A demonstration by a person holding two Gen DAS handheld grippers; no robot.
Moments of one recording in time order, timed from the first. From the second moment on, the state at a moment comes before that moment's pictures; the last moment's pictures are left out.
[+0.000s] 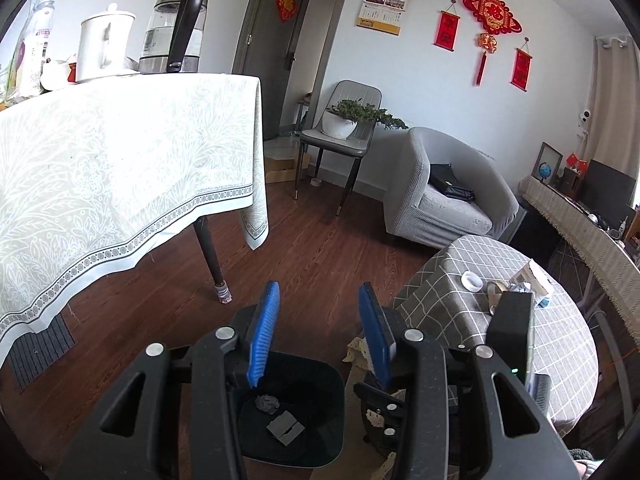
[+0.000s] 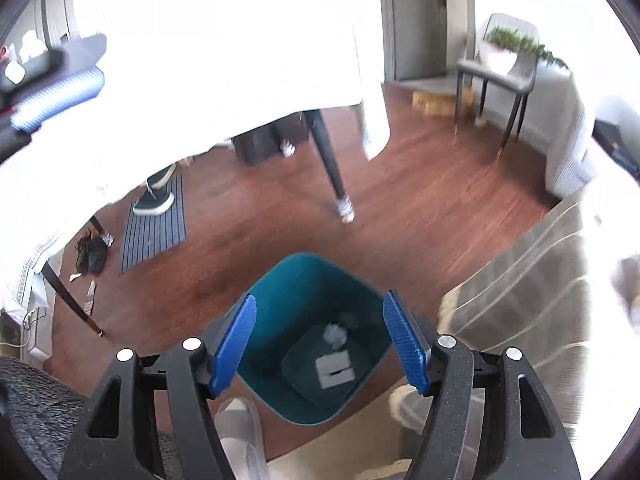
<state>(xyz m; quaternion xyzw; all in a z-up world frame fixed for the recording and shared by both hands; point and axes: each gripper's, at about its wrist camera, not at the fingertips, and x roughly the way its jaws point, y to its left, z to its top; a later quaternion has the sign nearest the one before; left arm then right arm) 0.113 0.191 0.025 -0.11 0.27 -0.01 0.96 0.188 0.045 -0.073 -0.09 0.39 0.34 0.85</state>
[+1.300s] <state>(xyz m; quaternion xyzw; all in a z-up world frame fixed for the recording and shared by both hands) 0.226 -0.085 -0.056 0.07 0.34 -0.16 0.93 0.238 -0.251 0.022 0.00 0.30 0.15 0.94</state>
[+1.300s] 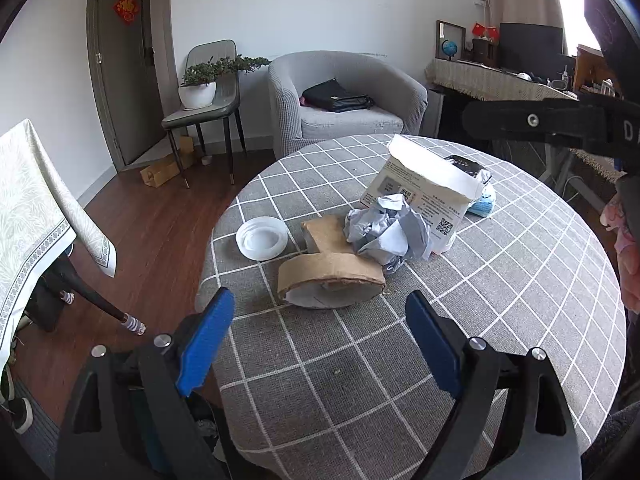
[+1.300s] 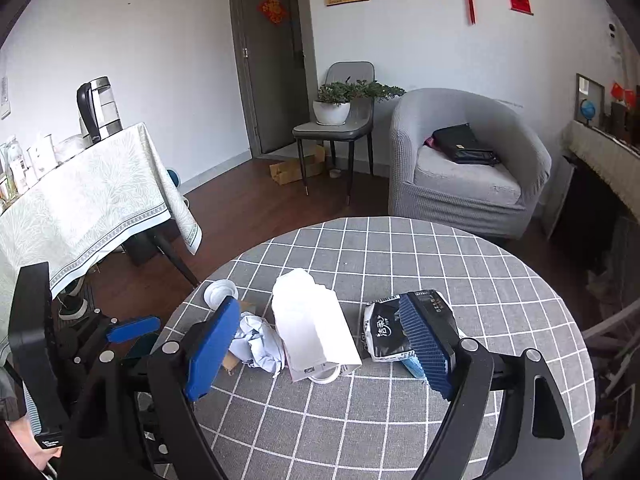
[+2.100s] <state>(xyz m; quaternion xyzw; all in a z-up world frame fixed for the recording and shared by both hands) 0.242 -0.091 -0.062 0.04 0.36 -0.14 0.92 0.237 -0.273 0.008 -0.01 0.31 0.18 0.93</state>
